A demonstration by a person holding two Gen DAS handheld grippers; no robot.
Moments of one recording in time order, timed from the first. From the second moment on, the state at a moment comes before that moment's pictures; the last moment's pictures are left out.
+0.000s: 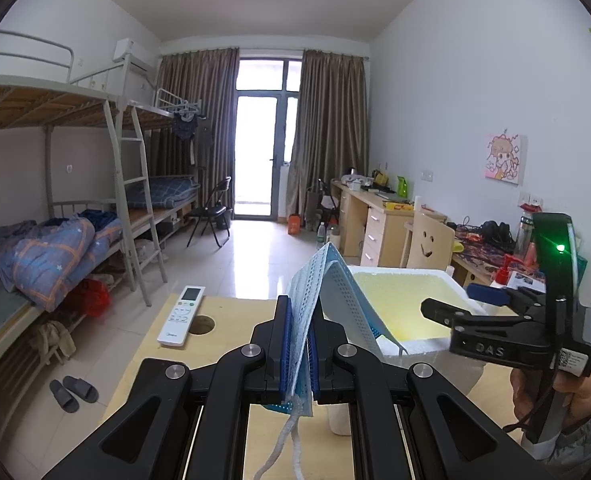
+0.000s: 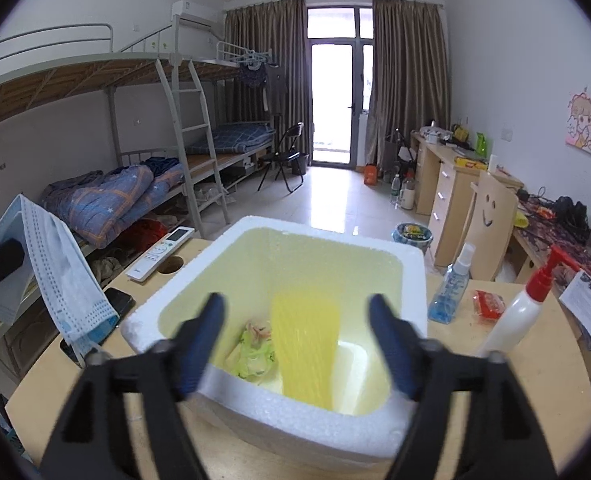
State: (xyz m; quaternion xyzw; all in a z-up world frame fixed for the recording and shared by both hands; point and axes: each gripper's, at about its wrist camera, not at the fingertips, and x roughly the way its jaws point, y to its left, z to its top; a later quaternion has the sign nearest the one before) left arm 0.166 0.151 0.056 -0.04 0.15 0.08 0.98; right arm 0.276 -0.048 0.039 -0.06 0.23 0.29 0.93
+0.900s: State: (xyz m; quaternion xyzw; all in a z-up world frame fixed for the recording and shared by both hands) left arm 0.184 0.129 0.086 -0.03 0.13 0.08 0.99; right arm 0.259 -0.096 0.060 -0.04 0.19 0.27 0.95
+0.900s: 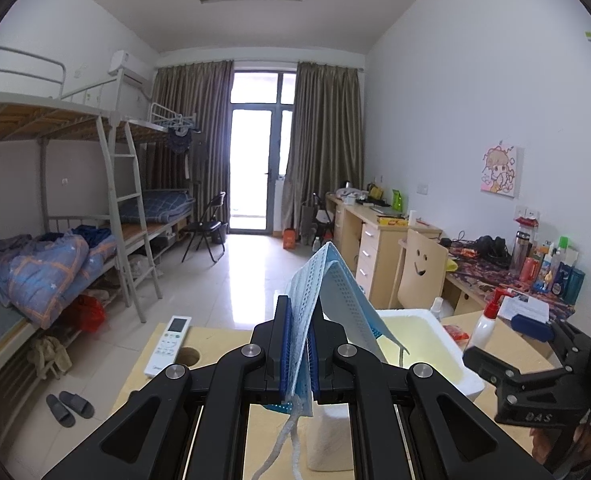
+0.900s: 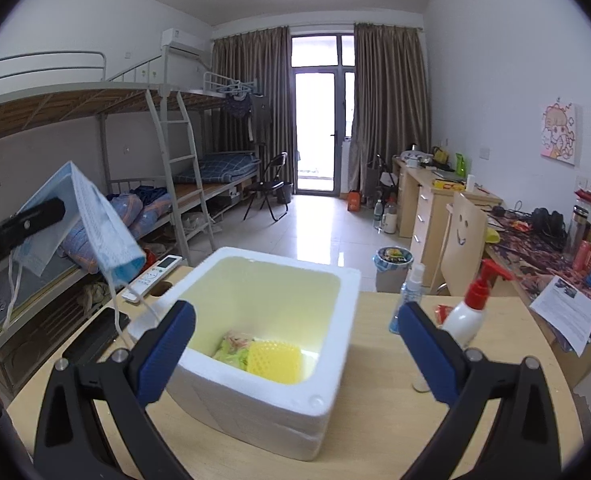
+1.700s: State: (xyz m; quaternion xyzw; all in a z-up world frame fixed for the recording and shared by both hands) left arm 0.230 0.073 0.085 -0.01 0.17 0.01 0.99; right arm 0.252 -0.167 0.057 -0.01 0.17 0.22 0.96
